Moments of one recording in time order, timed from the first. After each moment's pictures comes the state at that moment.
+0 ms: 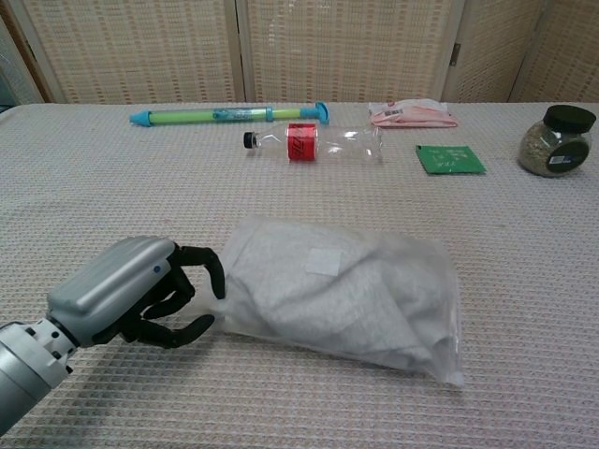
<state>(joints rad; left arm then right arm) -0.41 -1.91 0.01 -1.14 1.65 1.33 0.02 0.09 -1.14 0.02 -1.66 -1.51 1.43 -0.25</state>
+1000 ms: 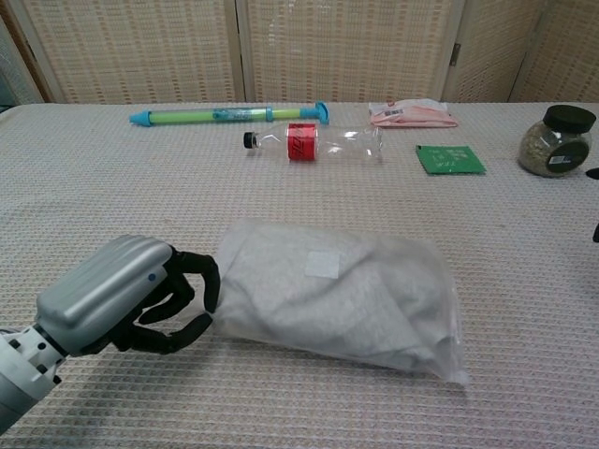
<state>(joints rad) -0.41 -1.92 0.05 -1.09 1.73 1.42 0.02 0.21 -1.34 -0.01 -1.42 -1.65 1.30 -0.14</state>
